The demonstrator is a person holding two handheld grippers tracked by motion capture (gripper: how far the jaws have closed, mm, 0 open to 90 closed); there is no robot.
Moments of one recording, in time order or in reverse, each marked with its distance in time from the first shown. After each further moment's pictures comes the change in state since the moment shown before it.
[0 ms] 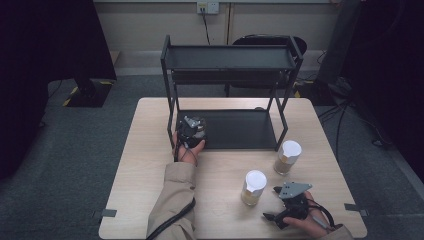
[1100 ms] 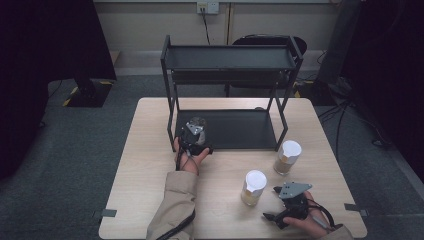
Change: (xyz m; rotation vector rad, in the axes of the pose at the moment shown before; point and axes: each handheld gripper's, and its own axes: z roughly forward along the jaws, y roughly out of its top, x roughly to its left) left arm -0.020 -0.015 -0.017 -0.001 0.007 0.000; right arm 0.000 0.000 0.000 0.001 0.000 0.000
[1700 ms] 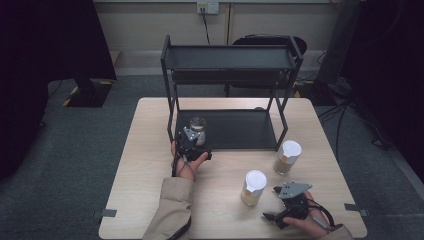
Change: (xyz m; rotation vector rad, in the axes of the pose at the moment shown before) left arm 0.008 -0.015 -0.021 -0.022 -0.053 0.012; right arm 0.000 0.000 0.000 0.000 0.000 0.000
